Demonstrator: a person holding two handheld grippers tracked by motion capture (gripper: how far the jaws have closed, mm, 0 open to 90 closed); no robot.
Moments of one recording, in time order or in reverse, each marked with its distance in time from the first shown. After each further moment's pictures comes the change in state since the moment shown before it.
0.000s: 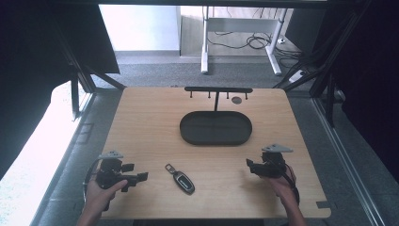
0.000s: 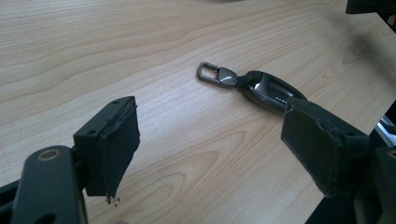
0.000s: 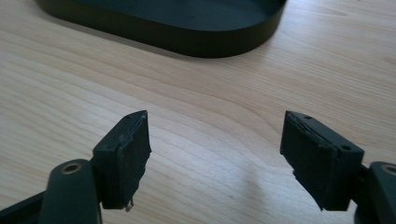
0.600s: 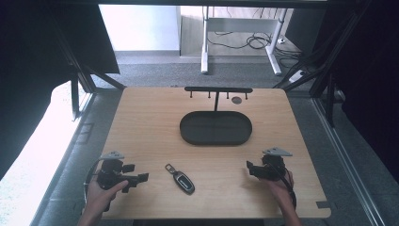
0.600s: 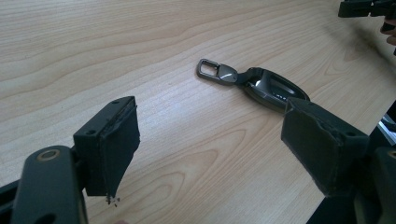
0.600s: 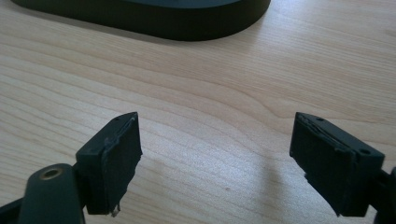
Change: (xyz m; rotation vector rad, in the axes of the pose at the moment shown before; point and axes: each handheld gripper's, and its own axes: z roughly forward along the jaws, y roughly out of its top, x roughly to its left) left arm -0.001 -0.001 0.003 0.007 -0.001 0.004; right arm -0.004 -0.018 0.011 -0.019 -0.063 0.056
